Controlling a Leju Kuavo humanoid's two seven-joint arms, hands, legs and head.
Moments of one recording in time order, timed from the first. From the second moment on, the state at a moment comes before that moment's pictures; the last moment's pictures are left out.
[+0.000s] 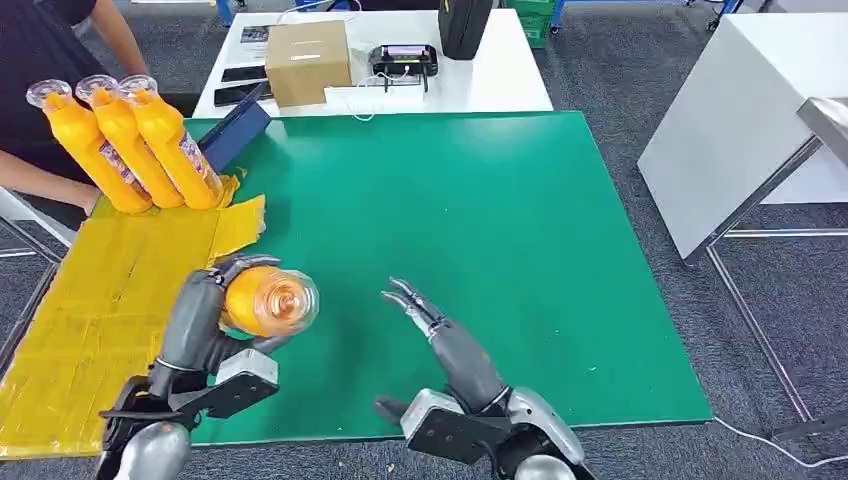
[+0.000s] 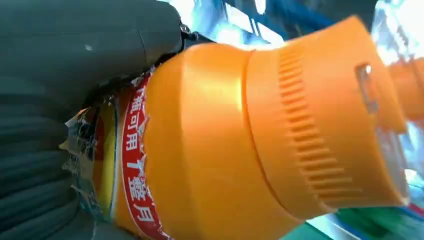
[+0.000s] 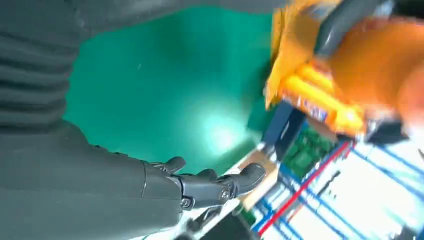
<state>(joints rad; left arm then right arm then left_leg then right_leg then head) -0.01 0.06 -0.20 -1.85 -0.96 0.18 -0.19 0.01 -0.08 0.60 -1.85 0.47 0.03 -0.01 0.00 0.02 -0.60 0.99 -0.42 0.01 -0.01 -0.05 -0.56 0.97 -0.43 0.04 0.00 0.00</state>
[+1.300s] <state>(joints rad) -0.27 0.37 -0.27 -1.13 -1.51 0.15 0.03 0.00 -0.19 0.49 -1.97 0.39 0.09 -0.04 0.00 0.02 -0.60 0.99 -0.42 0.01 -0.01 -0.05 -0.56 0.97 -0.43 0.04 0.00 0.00</state>
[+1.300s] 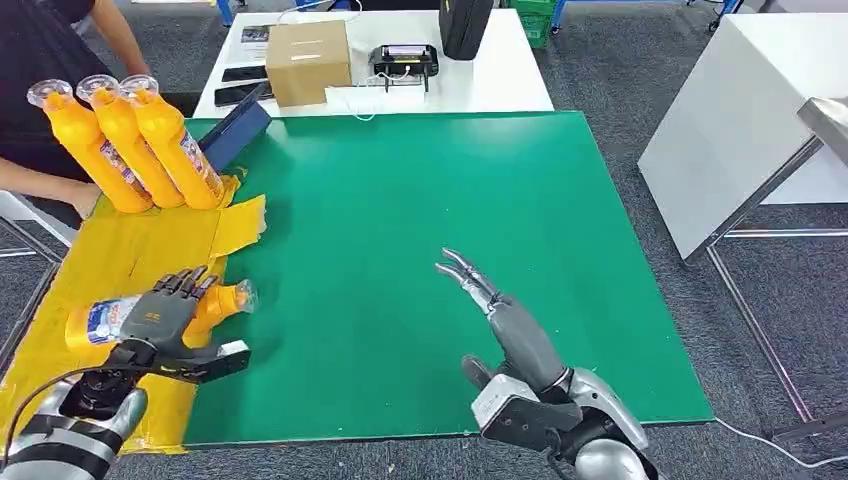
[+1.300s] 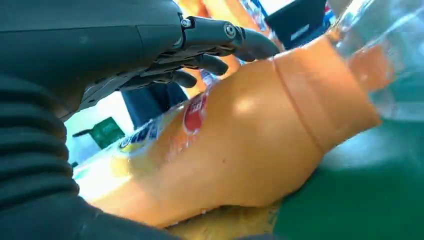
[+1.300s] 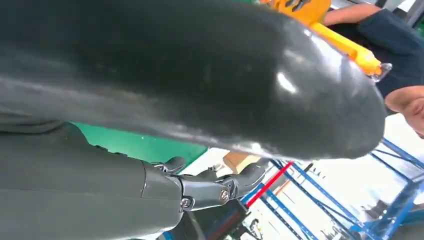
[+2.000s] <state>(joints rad) -0.12 0.13 -0.08 -1.58 -0.71 0.24 -0.24 0.13 -0.16 0.49 -2.00 0.99 -0.36 -0.08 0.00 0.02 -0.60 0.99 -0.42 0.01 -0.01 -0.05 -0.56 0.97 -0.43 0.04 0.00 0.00</state>
